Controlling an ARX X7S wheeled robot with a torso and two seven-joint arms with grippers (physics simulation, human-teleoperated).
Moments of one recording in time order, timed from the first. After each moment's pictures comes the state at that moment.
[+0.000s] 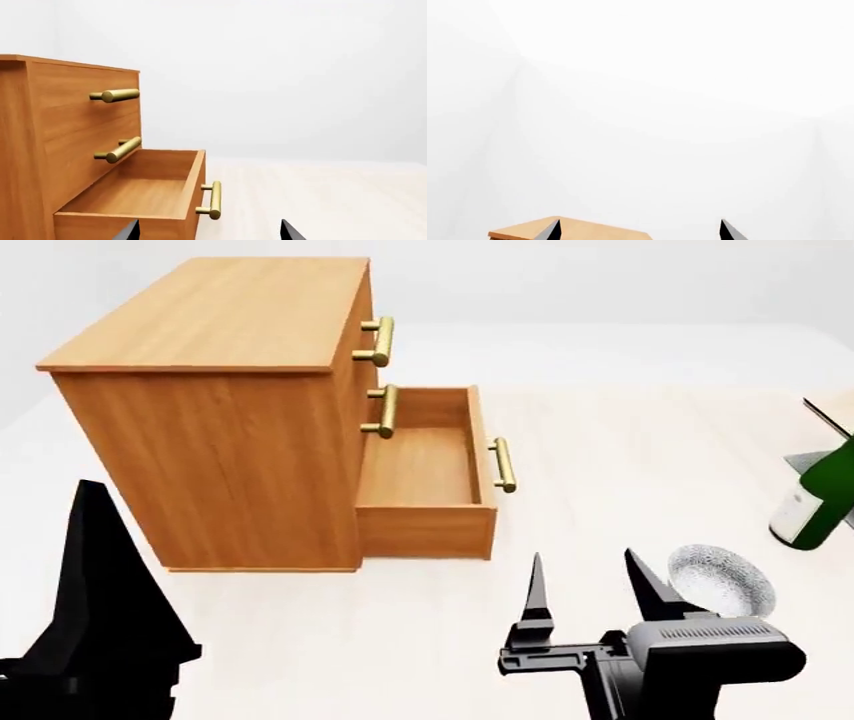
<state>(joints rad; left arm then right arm) 0.19 -0.80 0.20 1.01 -0.44 0.21 -0.77 -0.08 0.24 -0.18 -0.67 0.19 0.35 0.26</state>
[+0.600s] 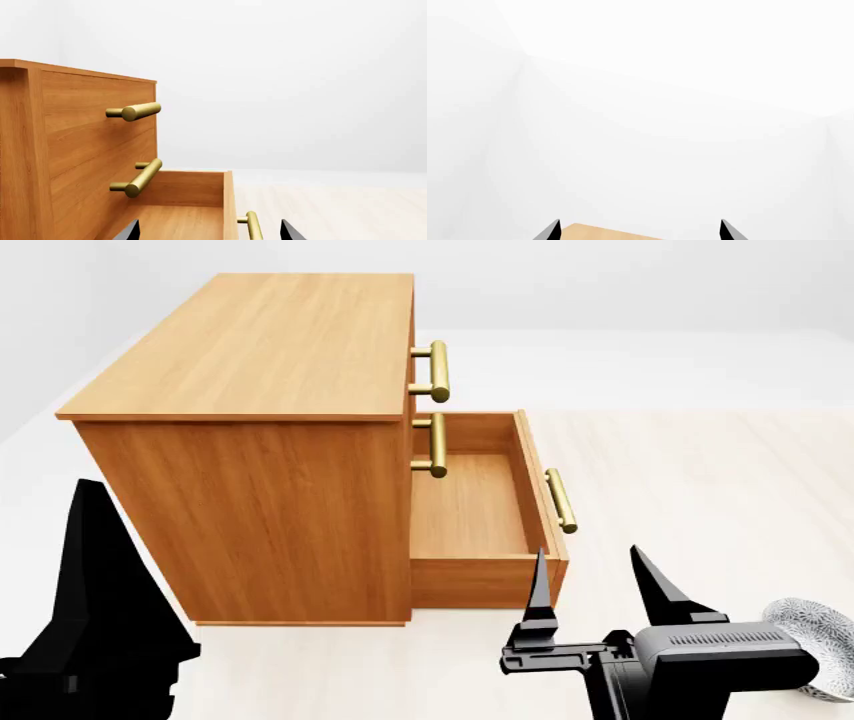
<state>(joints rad) 0.18 -0.82 0.21 1.01 -0.44 0.22 -0.79 -0.09 0.26 -0.19 -0.67 0.19 0.30 0.28</state>
